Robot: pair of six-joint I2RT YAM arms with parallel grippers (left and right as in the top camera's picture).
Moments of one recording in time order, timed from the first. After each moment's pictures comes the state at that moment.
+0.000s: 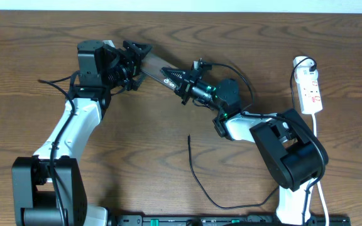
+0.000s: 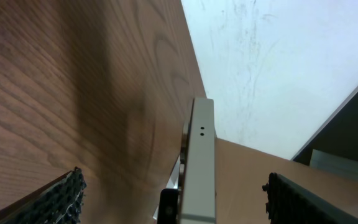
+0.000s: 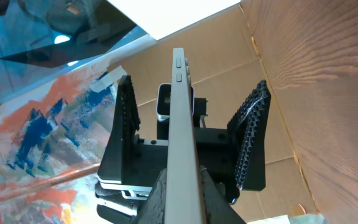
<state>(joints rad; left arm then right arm) -0.04 1.63 1.03 0.05 0.62 -1.31 0.53 2.05 0.93 1.27 -0.57 2.04</state>
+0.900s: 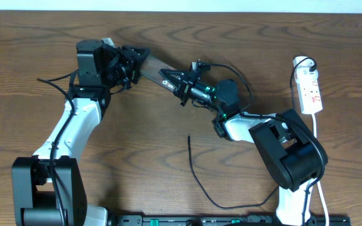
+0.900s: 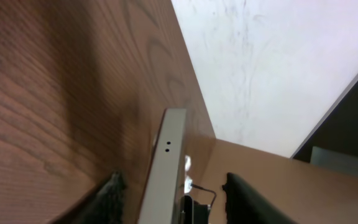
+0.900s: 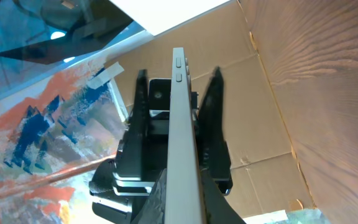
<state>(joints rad) -0.04 1.63 1.03 0.08 0.62 -1.28 0.54 2.05 0.93 1.27 -0.58 2.04</state>
